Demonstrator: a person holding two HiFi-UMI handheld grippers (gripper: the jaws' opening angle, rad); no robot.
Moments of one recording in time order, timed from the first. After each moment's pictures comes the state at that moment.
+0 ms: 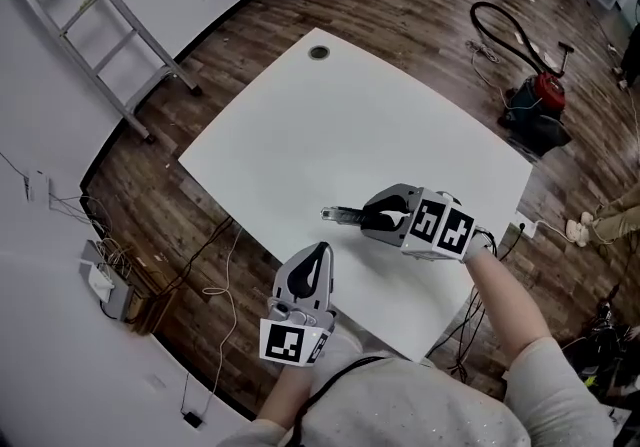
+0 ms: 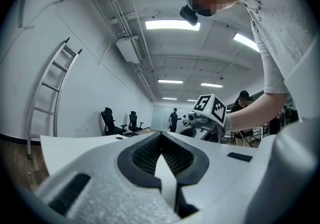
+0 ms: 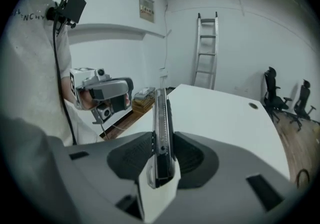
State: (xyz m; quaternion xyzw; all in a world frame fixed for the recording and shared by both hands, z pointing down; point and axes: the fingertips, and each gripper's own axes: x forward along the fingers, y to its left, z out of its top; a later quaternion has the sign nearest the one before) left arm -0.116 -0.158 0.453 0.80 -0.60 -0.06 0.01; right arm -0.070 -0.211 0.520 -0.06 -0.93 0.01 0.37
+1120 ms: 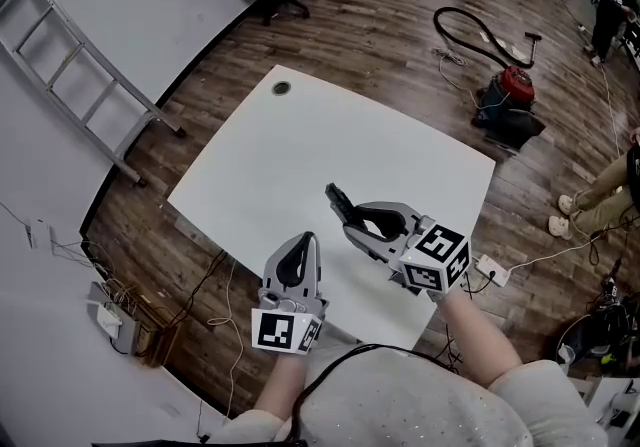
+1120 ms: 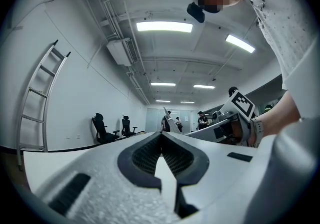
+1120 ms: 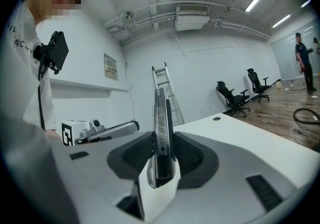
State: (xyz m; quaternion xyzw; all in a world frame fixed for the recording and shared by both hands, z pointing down) left arm -0.074 -0.193 0.395 0.82 -0.57 -0.06 -0.02; right arm -0.014 -0.227 0.413 0.17 -0.97 0.15 0.08
